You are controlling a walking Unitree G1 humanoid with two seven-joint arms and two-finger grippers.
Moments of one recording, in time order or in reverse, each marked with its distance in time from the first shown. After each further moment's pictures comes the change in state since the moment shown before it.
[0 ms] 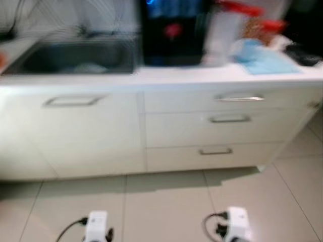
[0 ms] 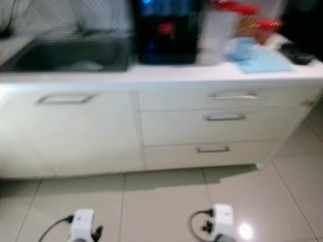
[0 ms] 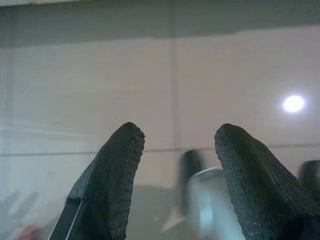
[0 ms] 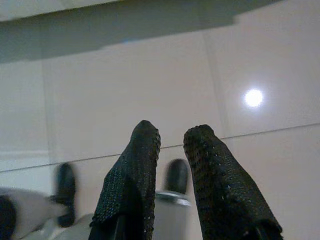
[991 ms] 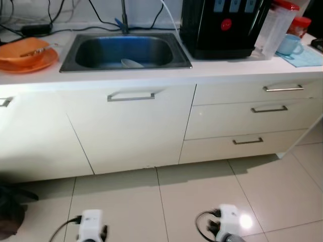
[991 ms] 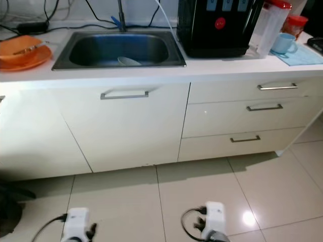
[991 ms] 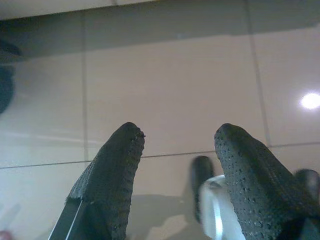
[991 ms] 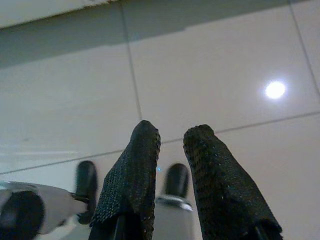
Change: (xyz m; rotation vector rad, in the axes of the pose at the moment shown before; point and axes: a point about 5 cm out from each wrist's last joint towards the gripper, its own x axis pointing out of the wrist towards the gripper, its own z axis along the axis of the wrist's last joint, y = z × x) left arm 0.002 0.005 0.012 -0.015 -0.052 0.025; right arm 0.002 0.007 0.004 -0.002 -0.011 0.019
